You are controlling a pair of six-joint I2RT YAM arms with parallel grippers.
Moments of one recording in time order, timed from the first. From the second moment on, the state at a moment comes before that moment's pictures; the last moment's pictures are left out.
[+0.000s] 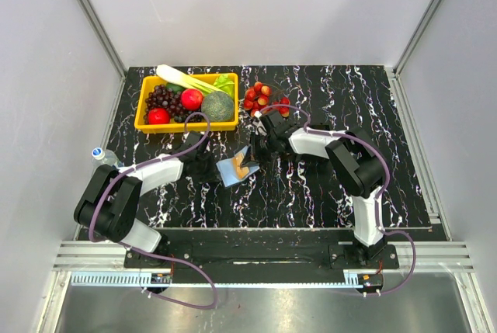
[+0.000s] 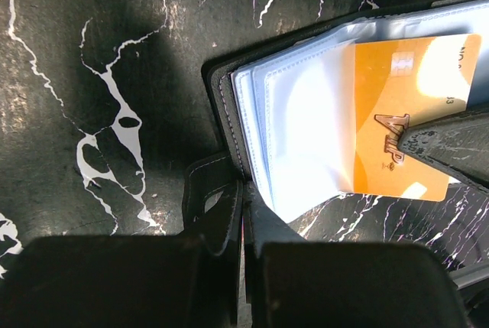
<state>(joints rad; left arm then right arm) -0.44 1.49 0.69 -0.26 0.13 -0.74 0.65 2.03 1.25 -0.13 -0.52 0.71</state>
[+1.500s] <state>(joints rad) -0.44 1.52 0.71 -0.22 0.14 -0.74 0.61 1.99 1.22 -0.23 -0.49 0.66</state>
